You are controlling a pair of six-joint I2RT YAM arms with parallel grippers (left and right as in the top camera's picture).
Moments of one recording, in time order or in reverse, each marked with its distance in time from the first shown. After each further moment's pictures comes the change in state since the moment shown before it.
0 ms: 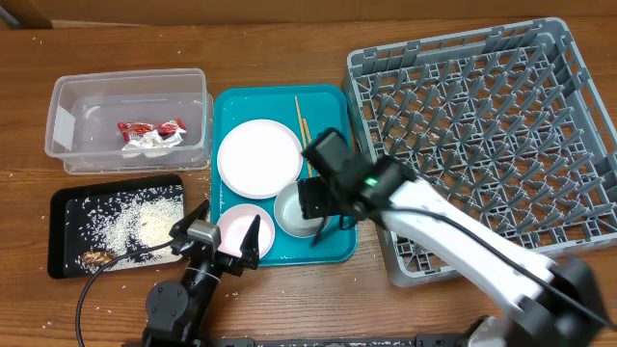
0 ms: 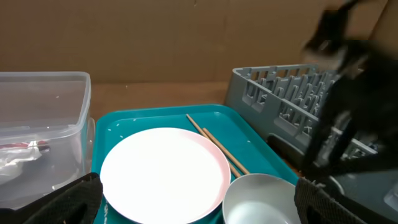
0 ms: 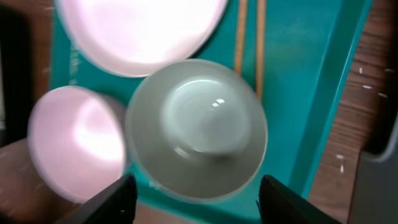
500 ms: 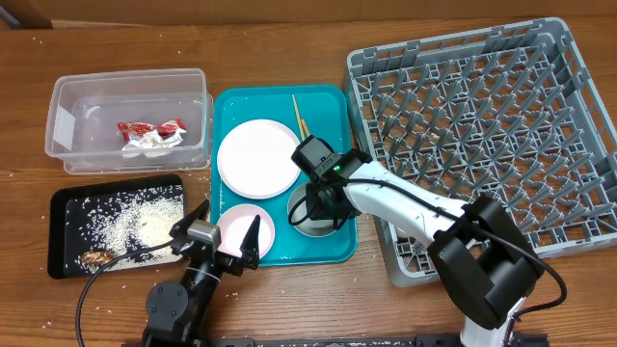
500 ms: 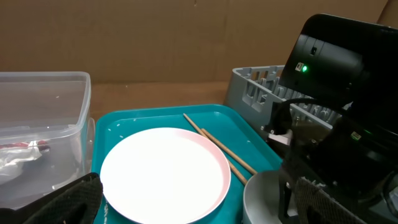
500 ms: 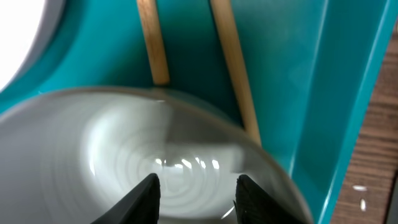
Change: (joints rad) left arm 0.000 0.000 0.000 0.000 0.000 0.000; right arm -0.034 0.260 0.000 0.021 0.020 0.075
